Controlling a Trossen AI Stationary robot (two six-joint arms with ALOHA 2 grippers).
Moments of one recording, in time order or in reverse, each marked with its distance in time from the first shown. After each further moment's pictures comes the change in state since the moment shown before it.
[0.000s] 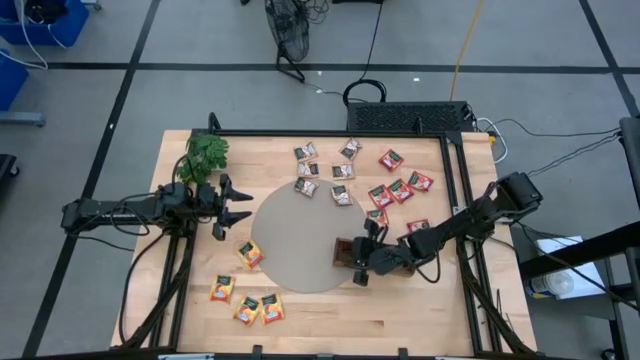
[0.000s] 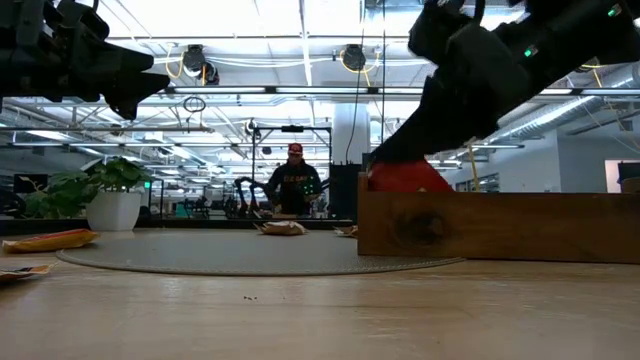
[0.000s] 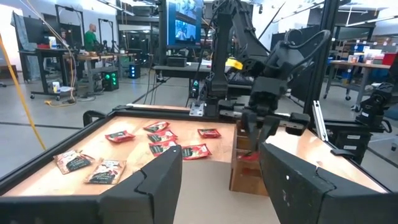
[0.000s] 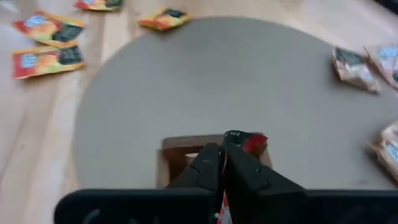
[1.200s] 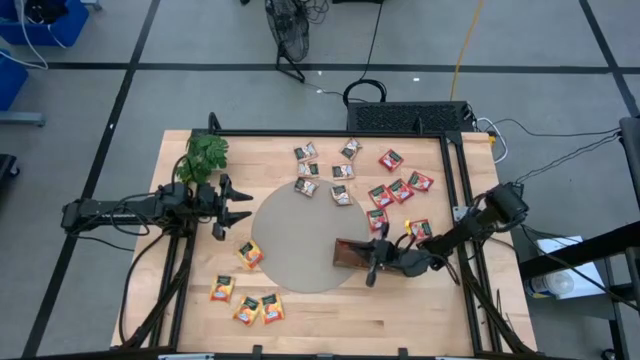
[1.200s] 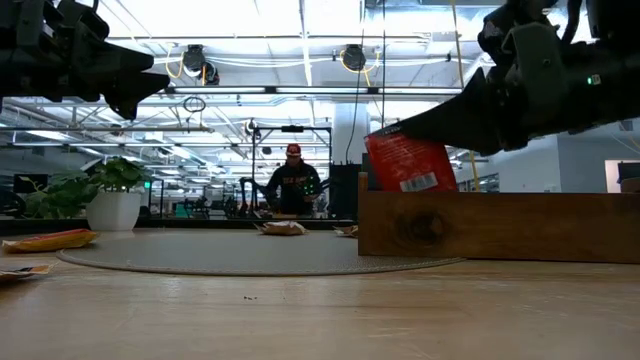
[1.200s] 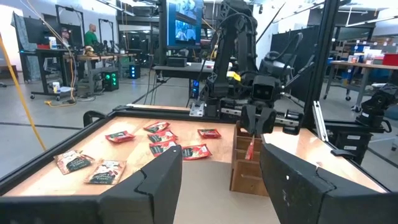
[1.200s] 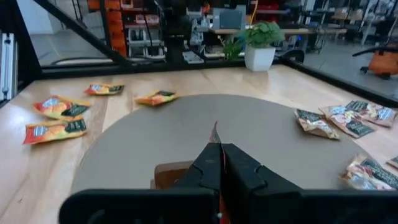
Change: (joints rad) left arm 0.000 0.000 0.000 0.000 0.000 0.000; right arm 0.104 0.180 -0.292 0.948 0.256 -0.212
